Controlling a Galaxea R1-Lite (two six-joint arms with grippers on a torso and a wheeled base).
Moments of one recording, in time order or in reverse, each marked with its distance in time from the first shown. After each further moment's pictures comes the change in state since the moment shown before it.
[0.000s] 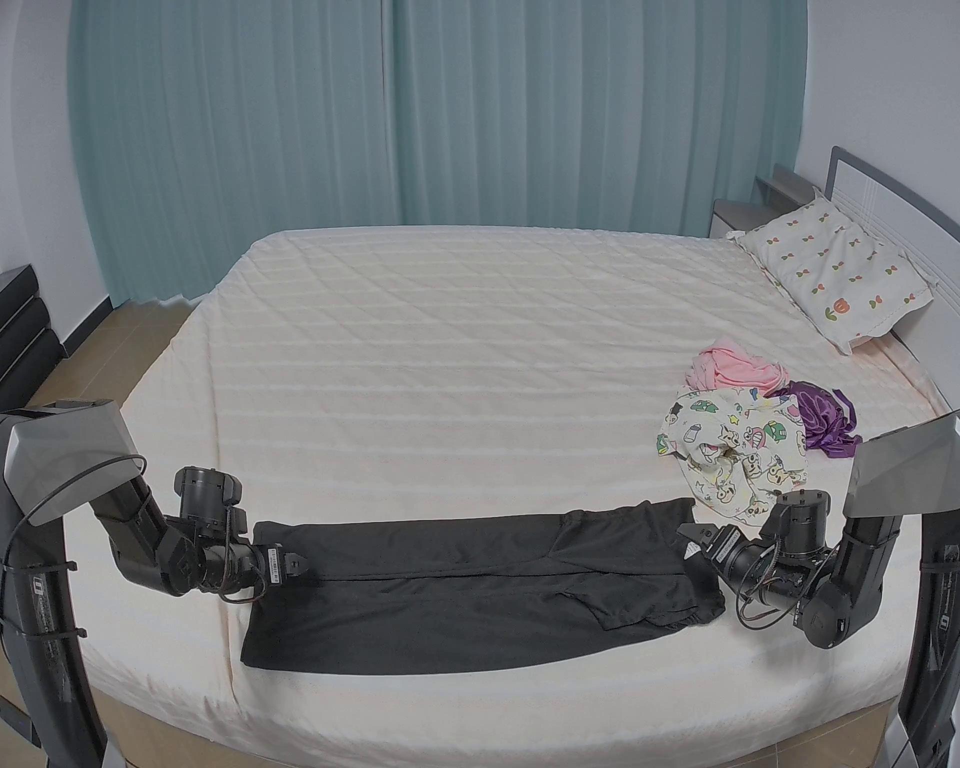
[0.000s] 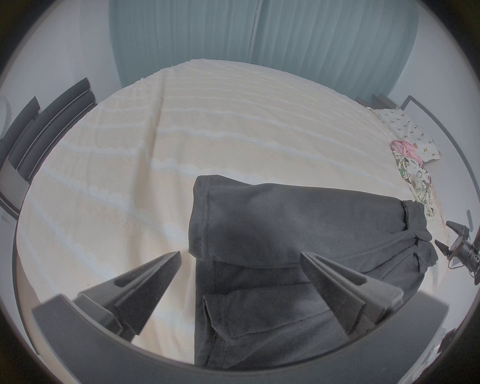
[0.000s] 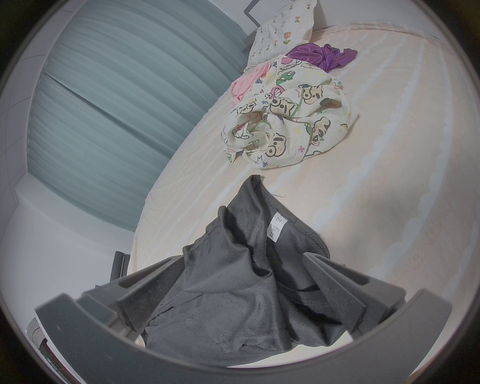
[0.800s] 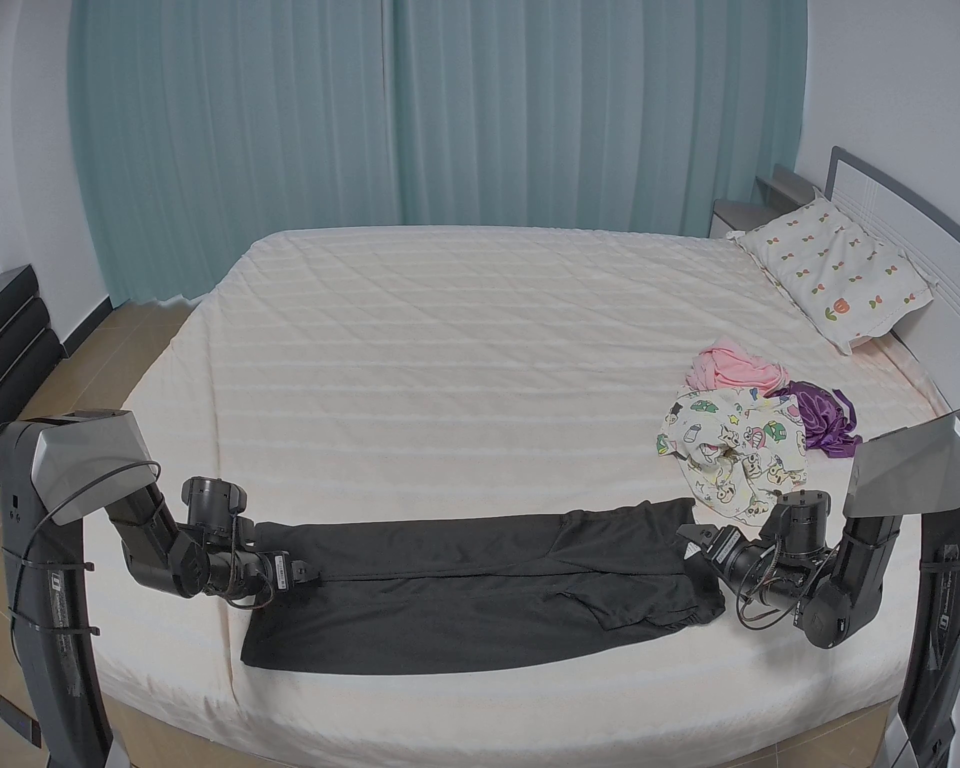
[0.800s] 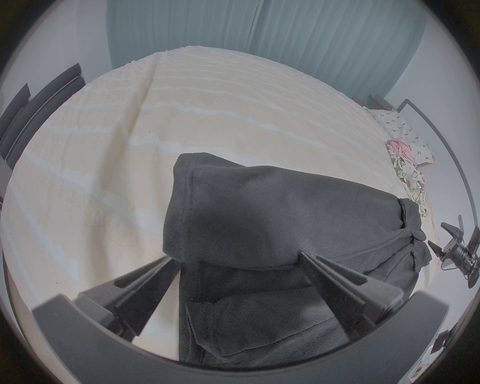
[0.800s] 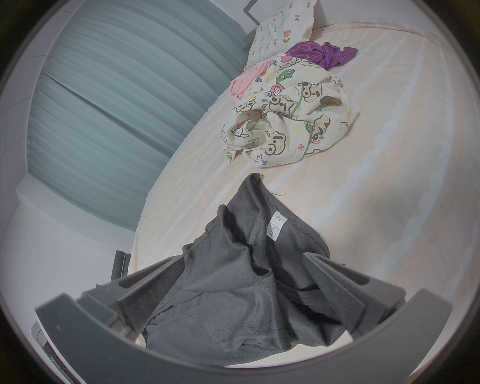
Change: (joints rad) left arm 0.017 0.091 -0.053 -0.001 -0.097 -0.015; right arm -0.004 0.003 0.000 -0.001 0.013 0.000
